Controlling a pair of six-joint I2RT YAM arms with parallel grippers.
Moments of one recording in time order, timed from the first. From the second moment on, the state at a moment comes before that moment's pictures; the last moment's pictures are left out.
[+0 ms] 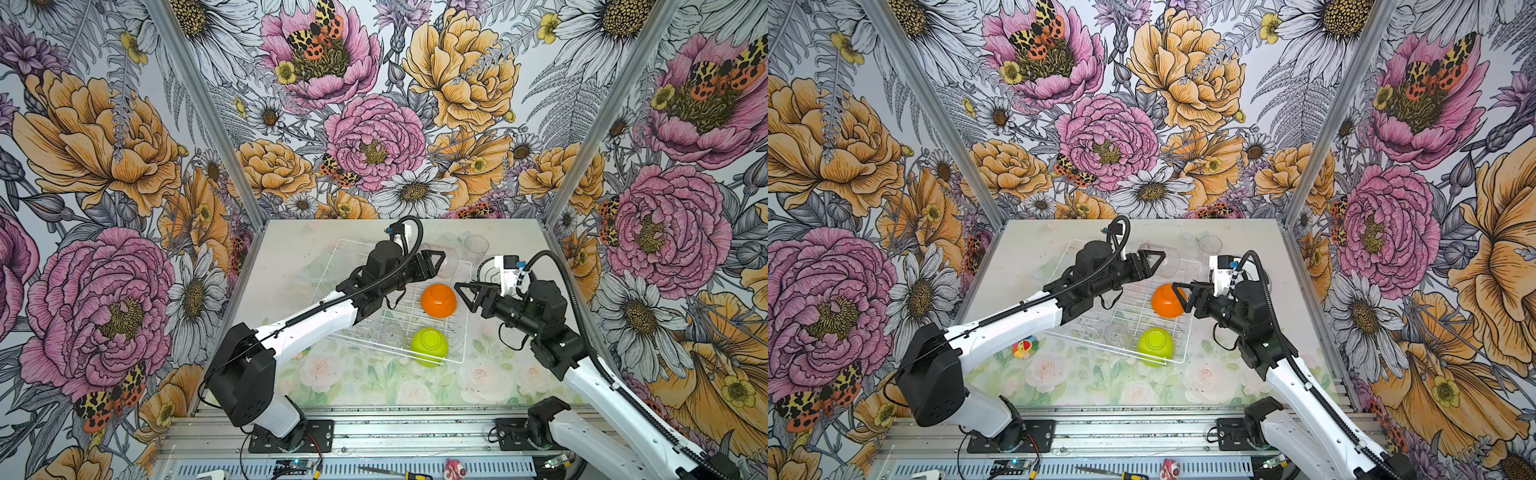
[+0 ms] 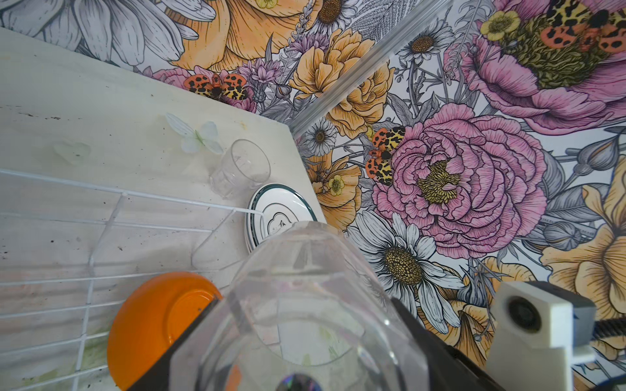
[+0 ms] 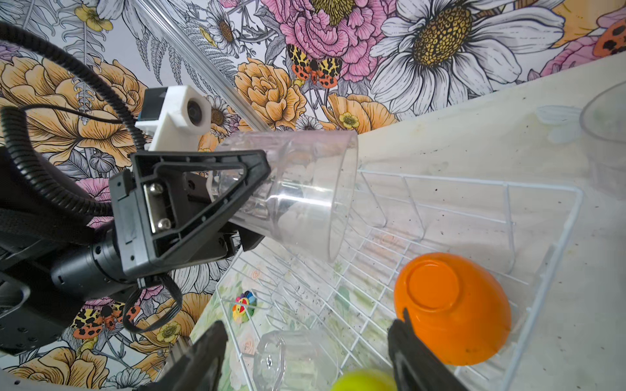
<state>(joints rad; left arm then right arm) -0.76 1.52 1.15 0.15 0.11 -0.82 0.37 0.84 0.62 0.00 -0.42 0.60</state>
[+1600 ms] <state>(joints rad) -0.83 1.62 1.18 0.52 0.24 -1.08 0.48 0.87 0.70 0.17 -0.22 0.54</state>
